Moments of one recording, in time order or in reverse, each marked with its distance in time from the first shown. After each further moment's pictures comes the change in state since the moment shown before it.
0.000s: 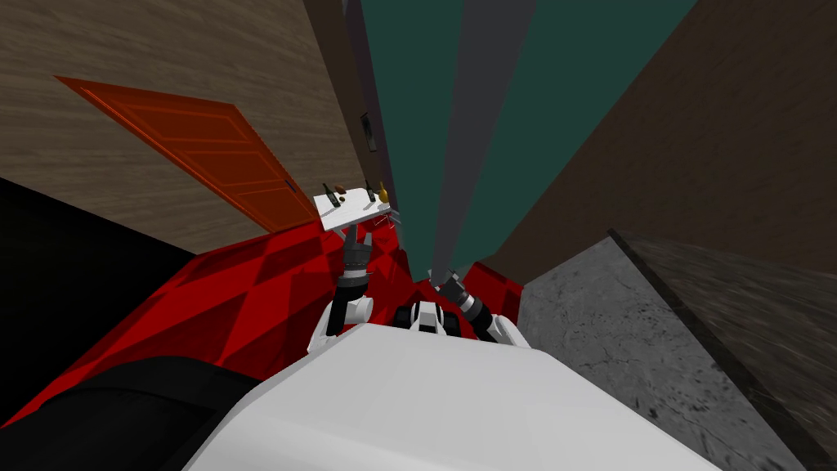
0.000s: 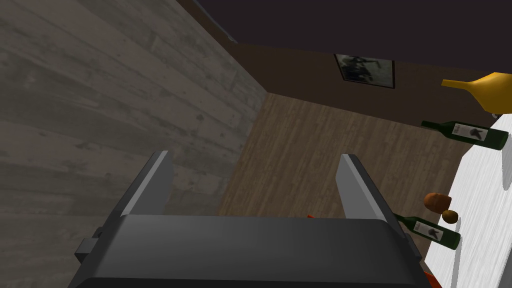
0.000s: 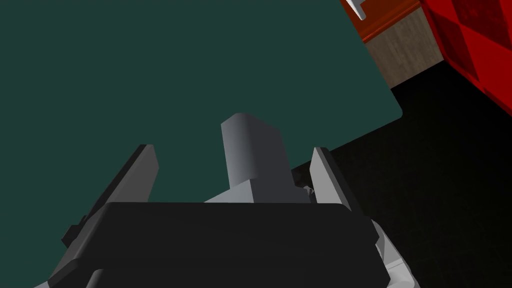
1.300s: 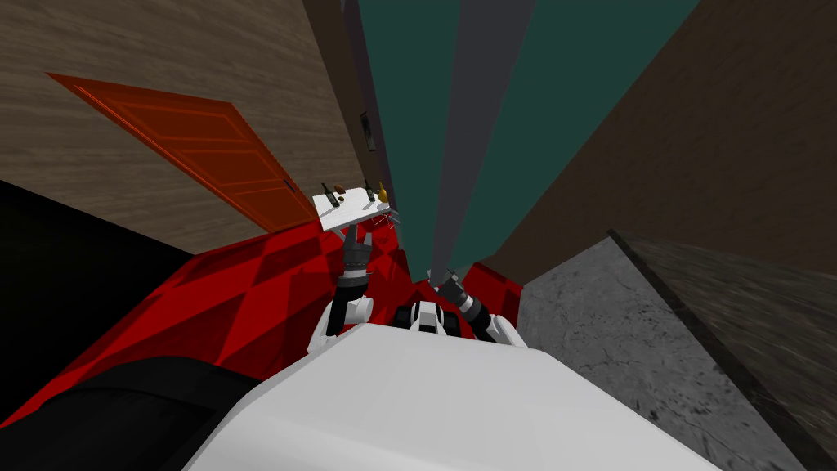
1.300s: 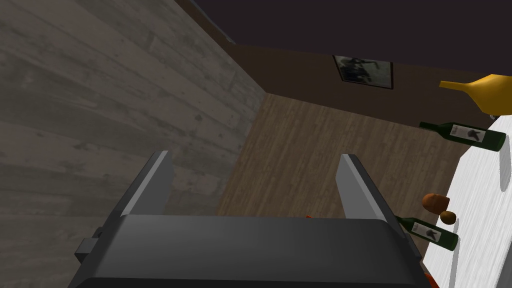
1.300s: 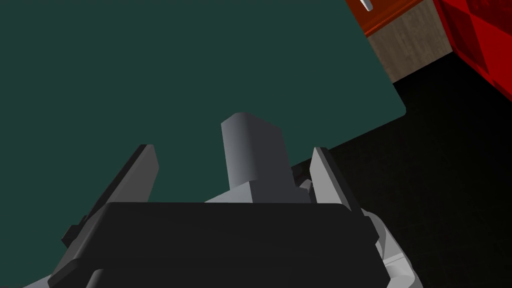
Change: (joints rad) left arm 0.000 0.000 0.000 0.000 0.000 0.000 0.000; right arm -0.006 0.026 -0.008 0.039 -0.031 -0.055 0.041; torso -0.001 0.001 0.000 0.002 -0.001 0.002
